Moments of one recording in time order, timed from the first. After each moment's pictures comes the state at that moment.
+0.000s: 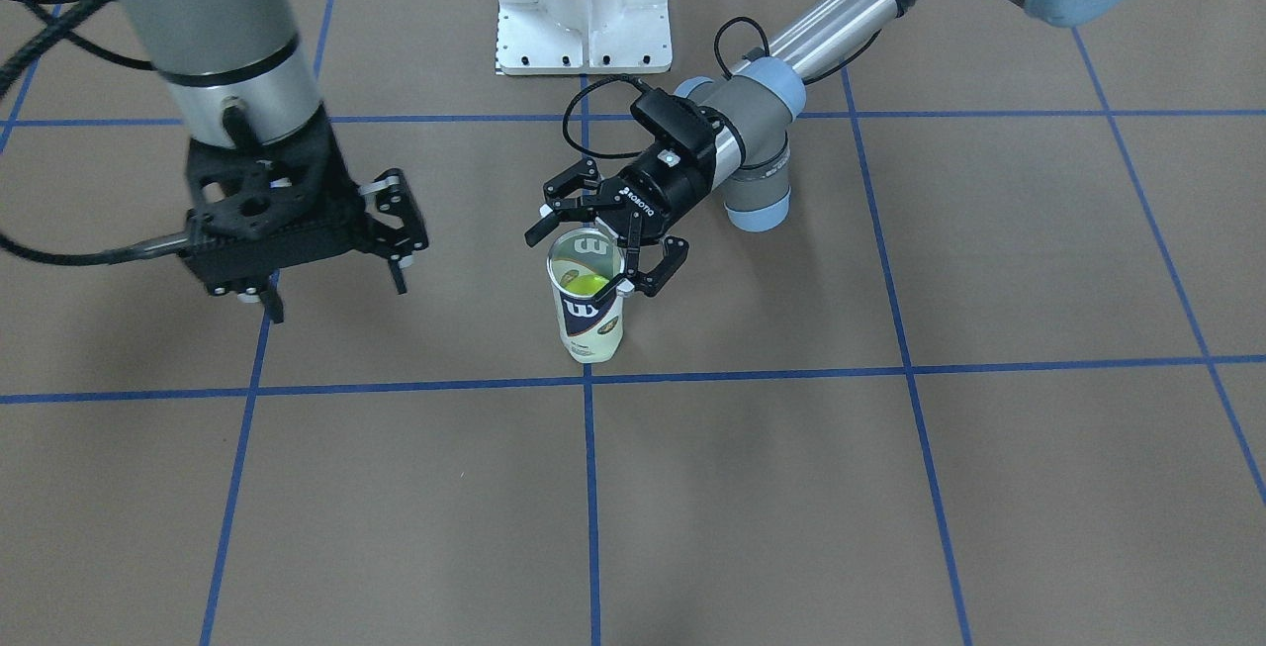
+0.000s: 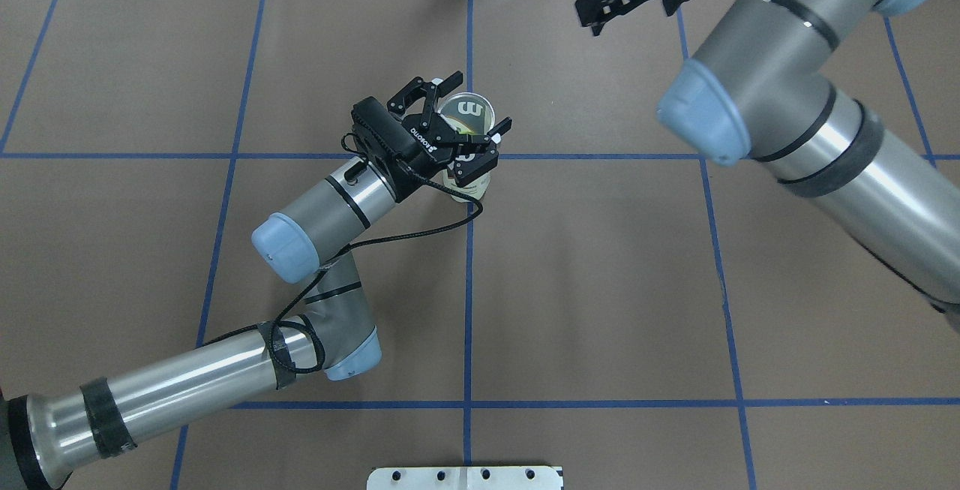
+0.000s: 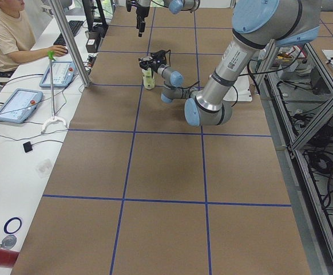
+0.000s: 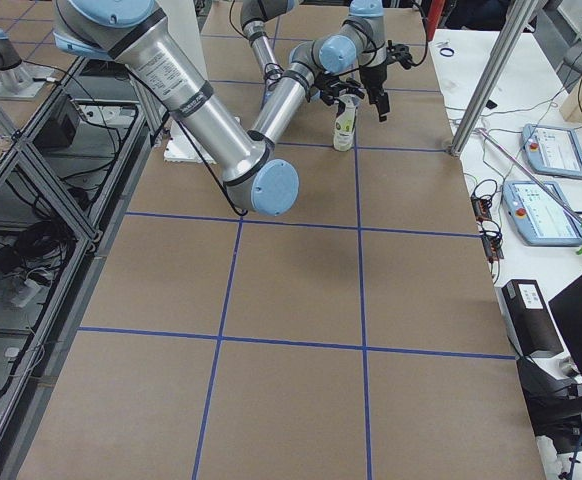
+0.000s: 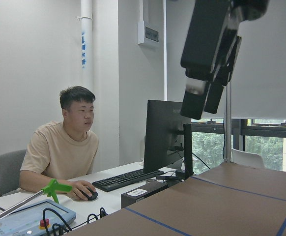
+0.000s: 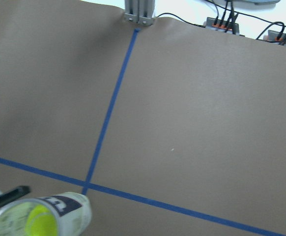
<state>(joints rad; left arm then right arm) -0.46 -2.38 -1.04 -3.47 -1.18 -0.33 0.98 -0.83 1.77 -1.80 1.97 0.57</state>
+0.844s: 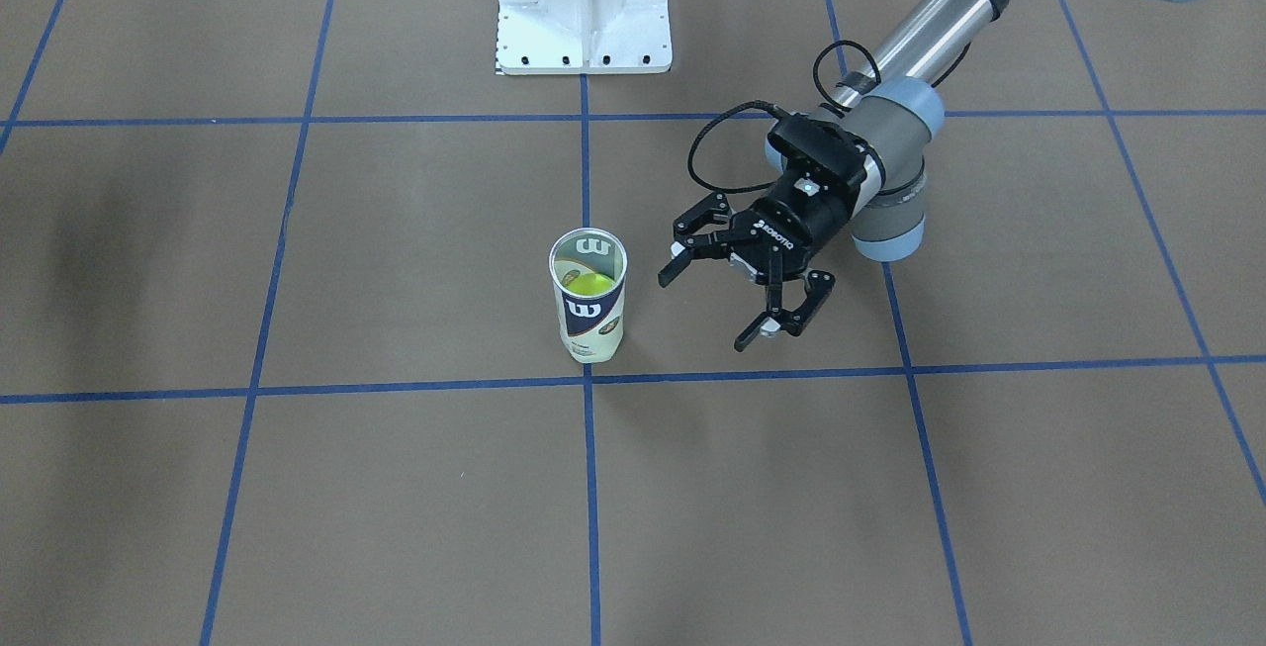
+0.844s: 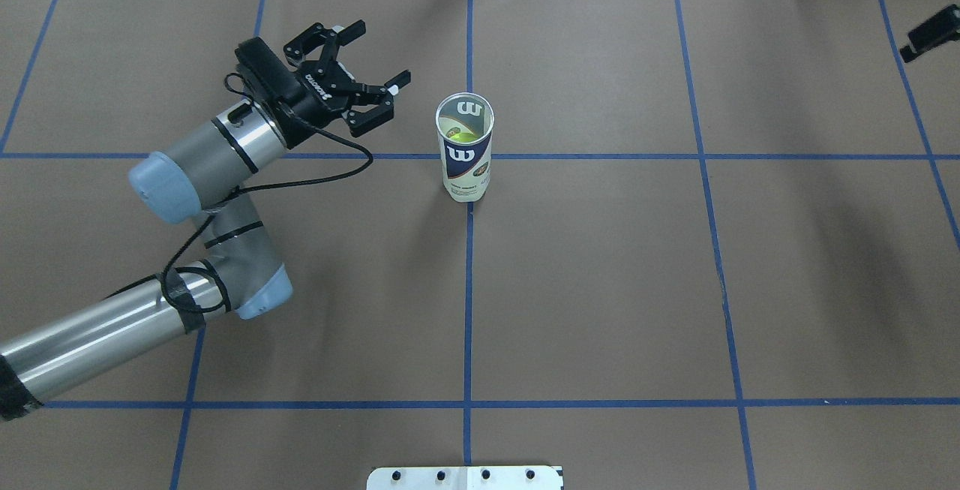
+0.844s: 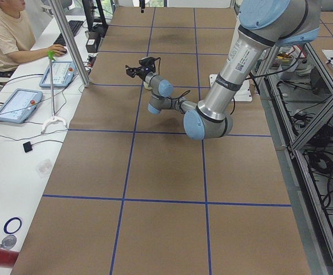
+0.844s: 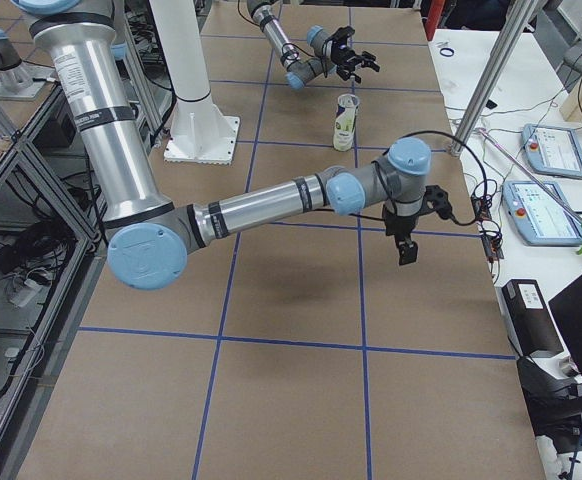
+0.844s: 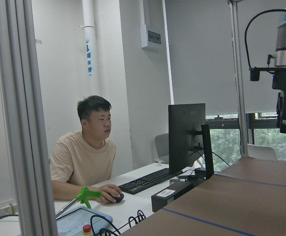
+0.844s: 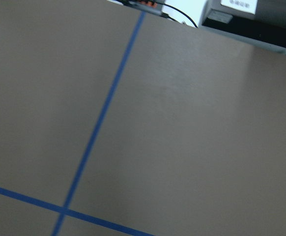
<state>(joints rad) -0.66 -2.19 -1.14 -3.47 -1.37 -0.33 1.40 -1.34 1.56 -1.47 2.25 0.10</state>
